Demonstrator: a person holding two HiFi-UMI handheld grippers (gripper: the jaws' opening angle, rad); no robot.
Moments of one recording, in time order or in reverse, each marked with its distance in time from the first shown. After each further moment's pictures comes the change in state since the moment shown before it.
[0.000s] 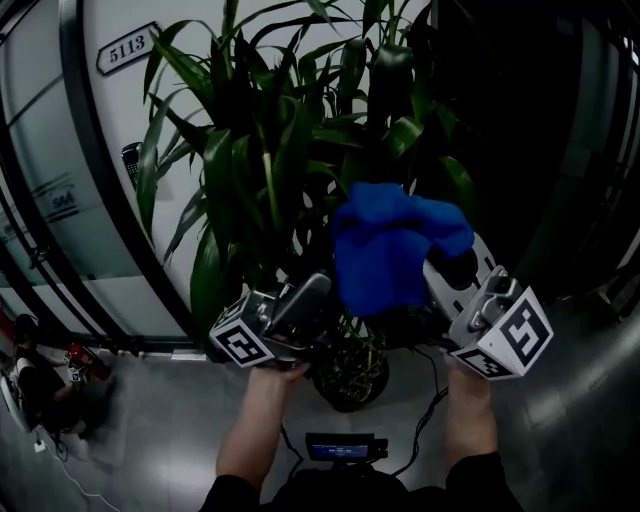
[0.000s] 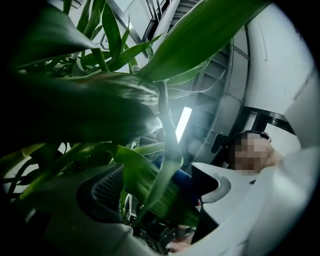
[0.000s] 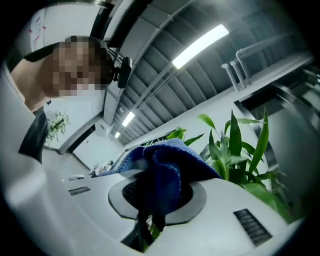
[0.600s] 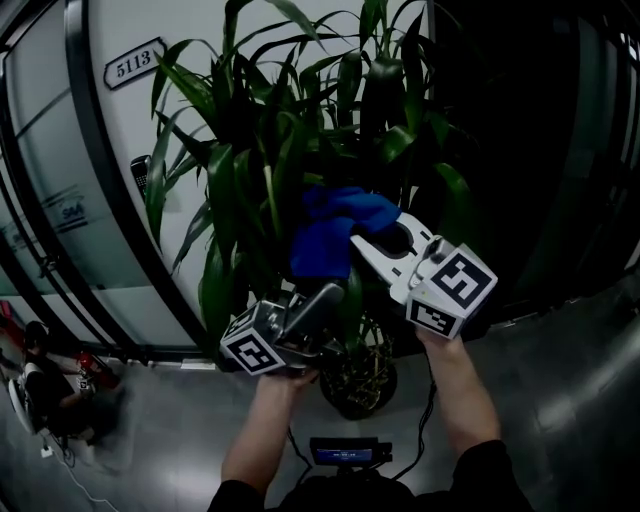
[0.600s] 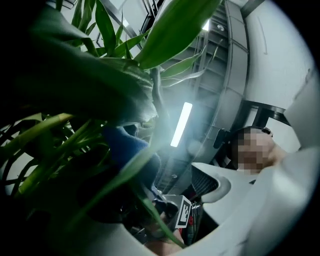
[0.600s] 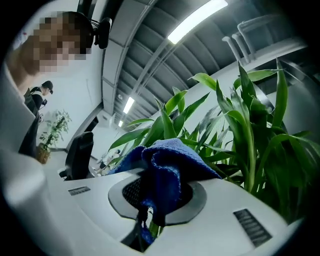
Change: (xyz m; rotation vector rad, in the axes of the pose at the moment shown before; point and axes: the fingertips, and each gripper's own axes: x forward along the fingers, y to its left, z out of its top) left arm 0.005 -0.002 -0.015 0.031 0.038 0.038; right arm 0.055 -0.004 -0.080 0.103 0.200 0.087
